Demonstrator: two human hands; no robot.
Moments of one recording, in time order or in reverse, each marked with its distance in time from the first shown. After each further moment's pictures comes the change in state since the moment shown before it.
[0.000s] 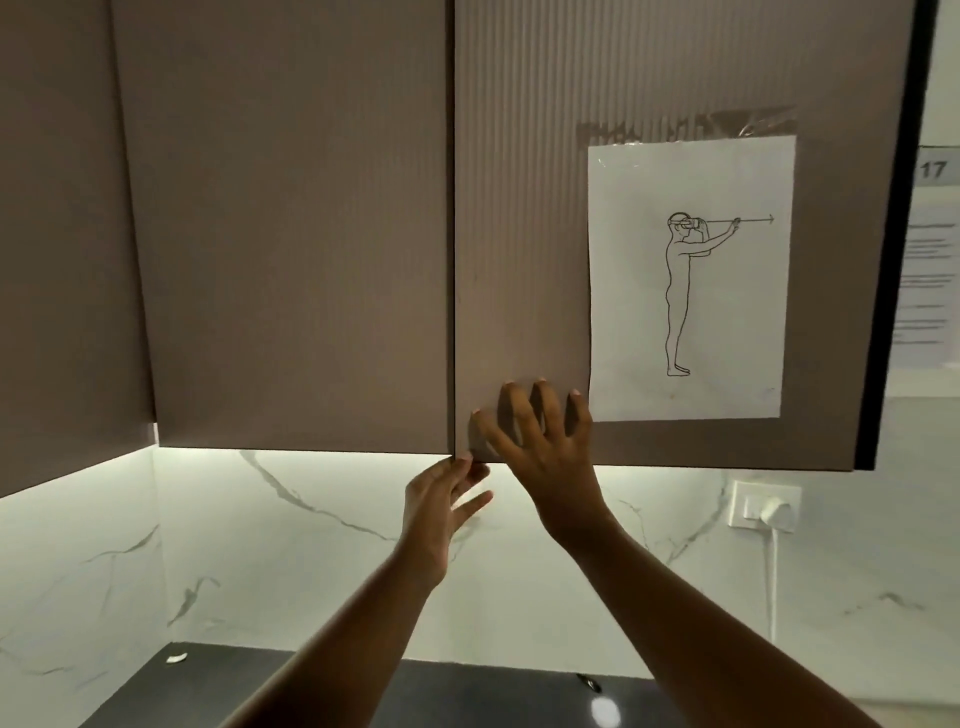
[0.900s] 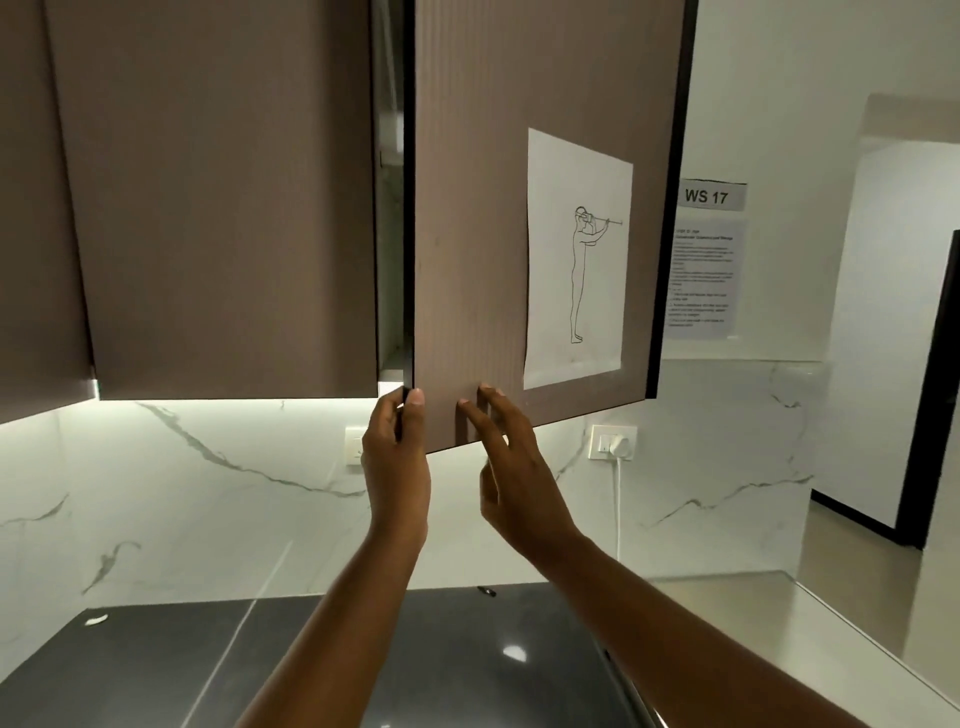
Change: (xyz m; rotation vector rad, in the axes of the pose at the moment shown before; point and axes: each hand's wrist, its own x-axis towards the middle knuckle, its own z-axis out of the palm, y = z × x) left_hand -0.196 0.071 0.073 0.292 0.213 0.371; right_hand -0.091 0.016 -0.198 0.701 -0.143 0.306
